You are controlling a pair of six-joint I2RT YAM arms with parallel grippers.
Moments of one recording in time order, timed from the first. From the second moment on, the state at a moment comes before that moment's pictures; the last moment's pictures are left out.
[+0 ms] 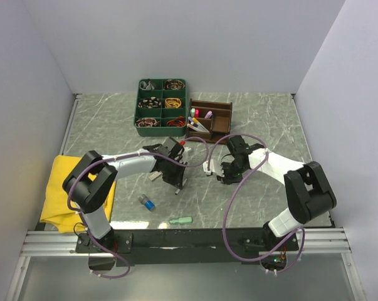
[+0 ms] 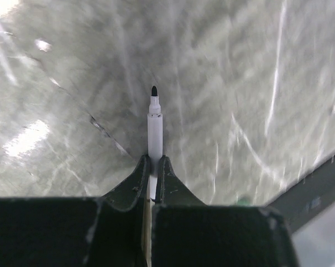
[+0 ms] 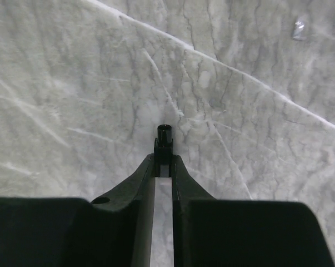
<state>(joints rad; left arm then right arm) -0.73 1.73 0.99 -0.38 0.28 -0.34 0.42 1.56 0.85 -0.66 -0.38 -1.19</state>
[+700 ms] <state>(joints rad) -0.55 1.92 1.50 -1.24 0.93 0.59 0.59 0.96 0.61 -0.28 -0.38 -1.30</state>
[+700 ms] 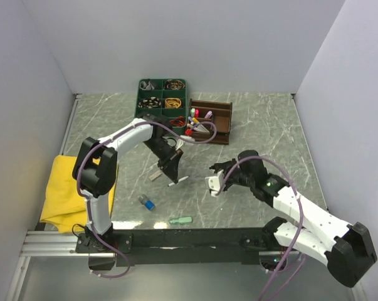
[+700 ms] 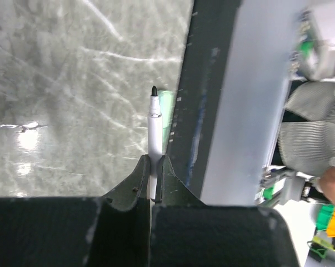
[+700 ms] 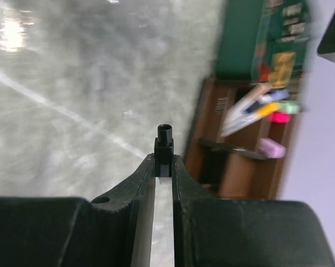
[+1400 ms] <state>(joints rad) -0.51 1.91 1.50 -1.29 1.07 0.57 0.81 0.95 0.47 0.16 -0.28 -1.34</state>
